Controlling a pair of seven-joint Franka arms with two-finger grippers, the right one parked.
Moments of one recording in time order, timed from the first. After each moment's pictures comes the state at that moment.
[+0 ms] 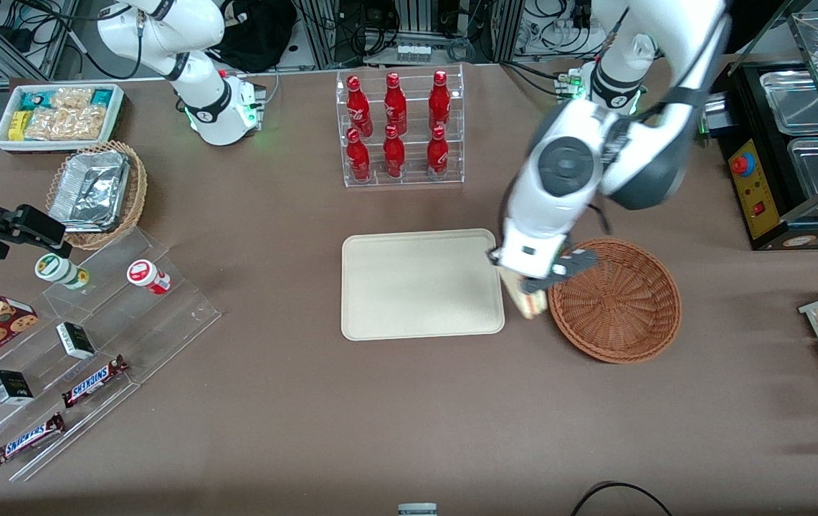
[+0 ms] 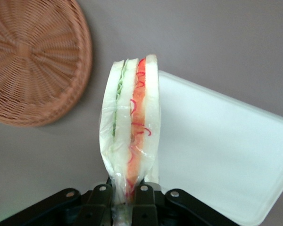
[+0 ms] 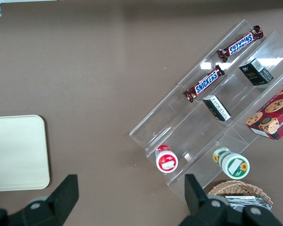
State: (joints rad) arm -0.44 0.33 -0.18 -1.65 0.03 1.89 -1.00
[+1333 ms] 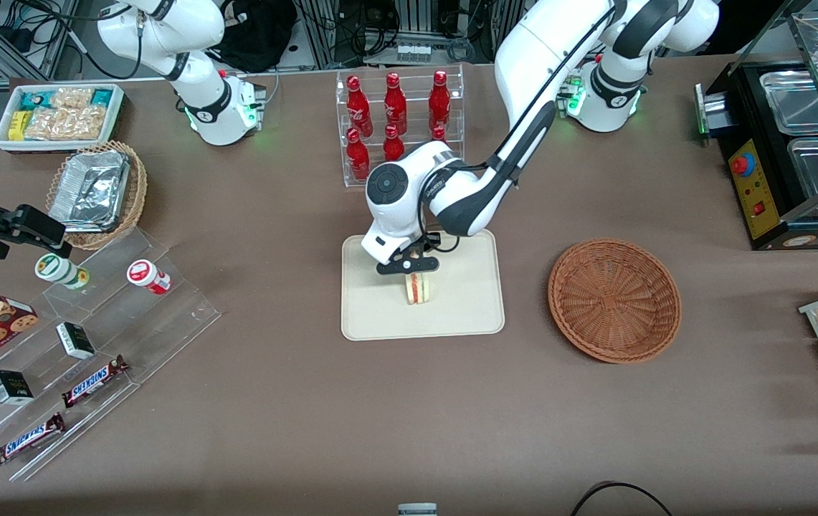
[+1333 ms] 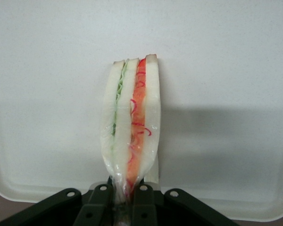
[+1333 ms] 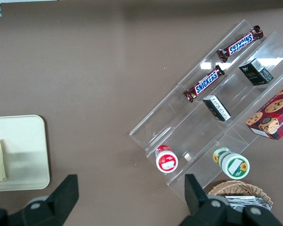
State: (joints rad) arm -0.73 0.72 -0.18 -1.49 0.14 2.09 -1.00
